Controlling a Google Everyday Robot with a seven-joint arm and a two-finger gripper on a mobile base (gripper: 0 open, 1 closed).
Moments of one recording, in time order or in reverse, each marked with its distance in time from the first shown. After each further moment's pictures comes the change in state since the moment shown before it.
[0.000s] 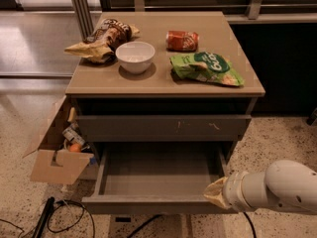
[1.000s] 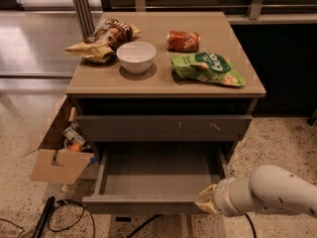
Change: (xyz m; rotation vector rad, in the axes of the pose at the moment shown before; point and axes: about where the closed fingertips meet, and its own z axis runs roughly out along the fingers) arm 0.011 0.017 0.035 -0.061 0.029 -0.010
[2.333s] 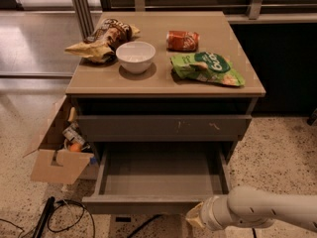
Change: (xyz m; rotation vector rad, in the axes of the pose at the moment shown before) arm 0.063 0.009 0.124 -0.075 0.020 0.092
